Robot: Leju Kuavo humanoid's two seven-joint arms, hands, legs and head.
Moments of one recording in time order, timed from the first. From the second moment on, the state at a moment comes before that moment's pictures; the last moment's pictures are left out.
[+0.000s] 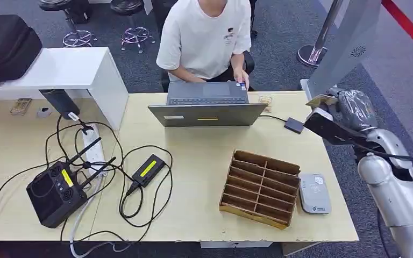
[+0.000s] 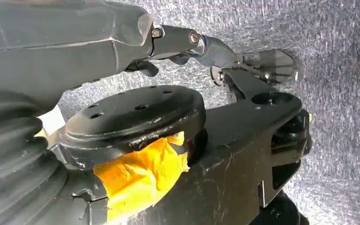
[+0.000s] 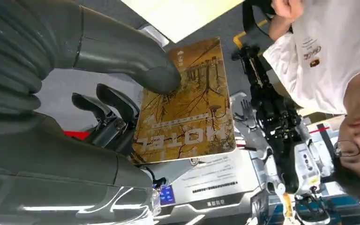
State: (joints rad) left arm -0.09 -0.23 1.23 -0.21 -1.16 -0.10 -0.09; right arm -0.54 -0.47 0.37 -1.26 0.61 -0.13 -0.22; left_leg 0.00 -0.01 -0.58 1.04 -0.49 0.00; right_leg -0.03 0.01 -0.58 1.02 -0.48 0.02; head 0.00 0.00
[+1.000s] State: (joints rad) left arm -0.09 -0.23 1.23 -0.21 -1.17 -0.08 -0.08; right arm -0.13 -0.45 0.27 -1.44 0.74 -0.16 -0.30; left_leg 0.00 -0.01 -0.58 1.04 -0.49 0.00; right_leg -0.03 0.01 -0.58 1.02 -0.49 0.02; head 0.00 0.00
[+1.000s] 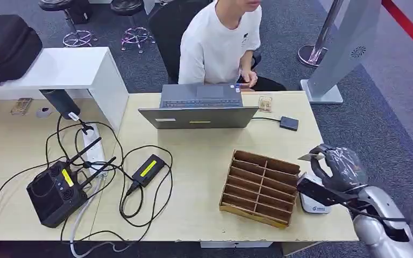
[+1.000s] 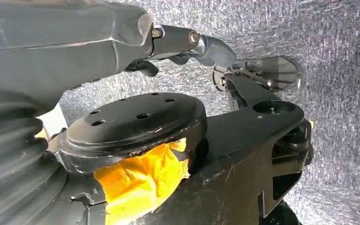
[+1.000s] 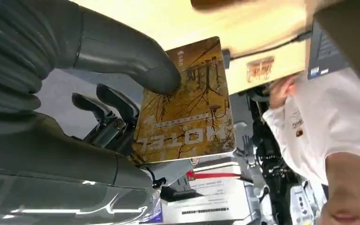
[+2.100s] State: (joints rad) left arm -0.09 -0.23 1.23 -0.21 -1.20 -0.07 -0.06; right arm 0.00 -0.32 0.17 -1.57 0.73 -0.46 -0.40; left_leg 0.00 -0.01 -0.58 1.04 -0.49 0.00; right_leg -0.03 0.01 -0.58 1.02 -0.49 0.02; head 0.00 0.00
